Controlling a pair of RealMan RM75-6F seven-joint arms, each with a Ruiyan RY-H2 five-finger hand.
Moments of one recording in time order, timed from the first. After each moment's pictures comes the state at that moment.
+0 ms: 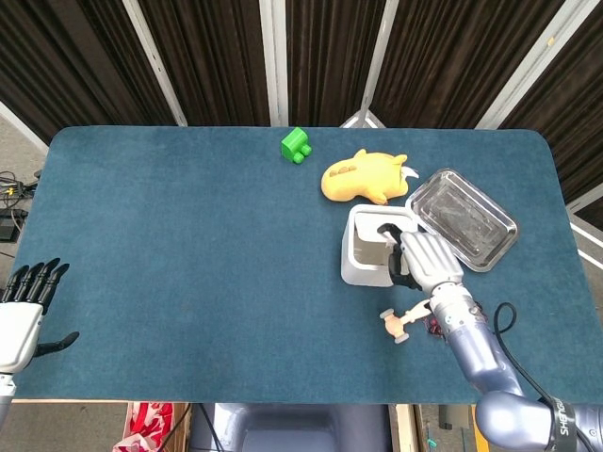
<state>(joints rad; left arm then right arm) -0.10 -1.09 -0.01 -1.68 1.52 1.45 0.11 0.91 -0.94 0.29 -2.25 -0.30 1.10 -0.51</state>
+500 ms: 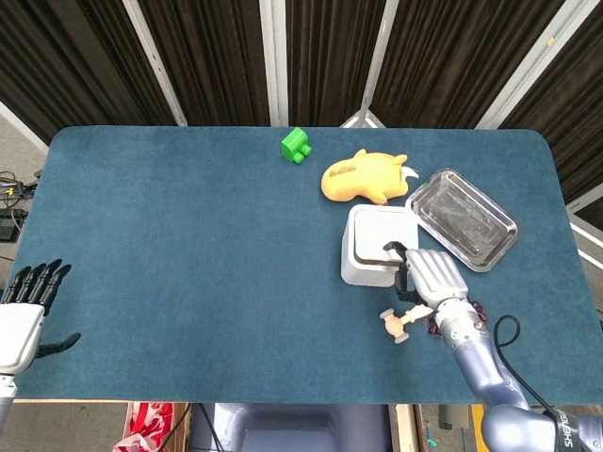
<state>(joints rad) -0.10 -1.09 -0.01 -1.69 1.53 1.45 0.11 0.87 -0.95 0.20 -2.28 -0.37 1.12 -0.49</state>
